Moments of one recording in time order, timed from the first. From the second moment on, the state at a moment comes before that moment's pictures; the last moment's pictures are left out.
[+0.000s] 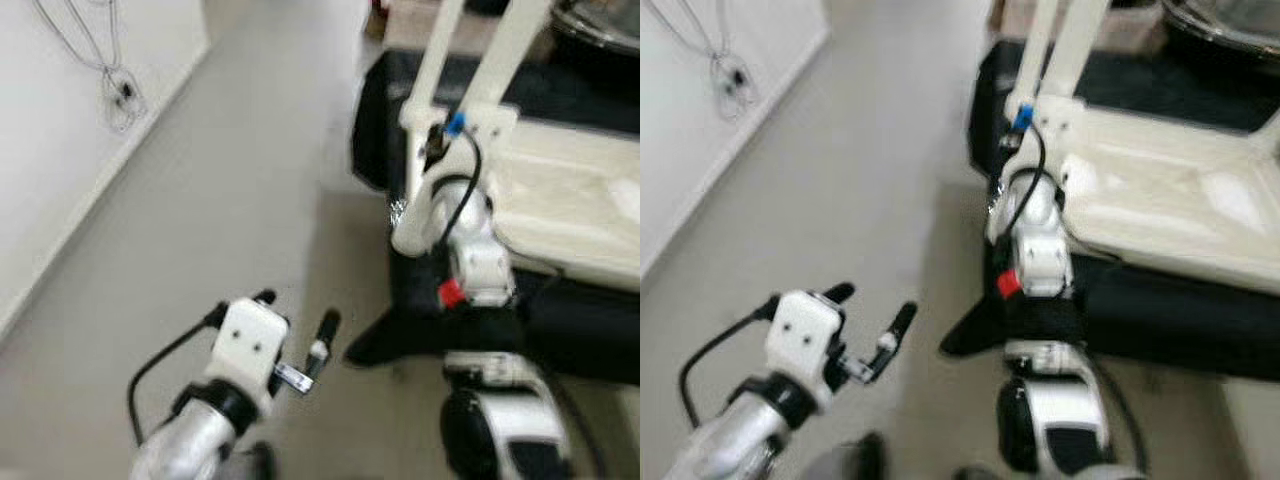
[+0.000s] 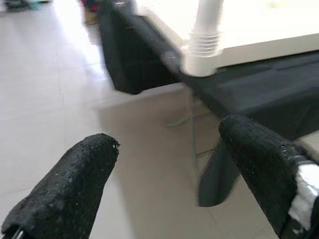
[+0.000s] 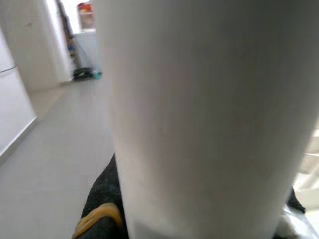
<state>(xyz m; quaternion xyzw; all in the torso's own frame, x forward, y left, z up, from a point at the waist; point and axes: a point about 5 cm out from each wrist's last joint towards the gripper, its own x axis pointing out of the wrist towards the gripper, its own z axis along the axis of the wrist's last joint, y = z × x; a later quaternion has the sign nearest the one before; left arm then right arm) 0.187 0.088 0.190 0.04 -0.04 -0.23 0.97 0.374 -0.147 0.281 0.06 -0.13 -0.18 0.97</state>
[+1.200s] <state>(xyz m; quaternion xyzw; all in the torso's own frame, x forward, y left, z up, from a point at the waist) 0.189 0.087 0.193 0.05 -0.05 -0.23 0.97 0.366 -0.135 0.297 0.08 -0.12 -0.39 0.91</state>
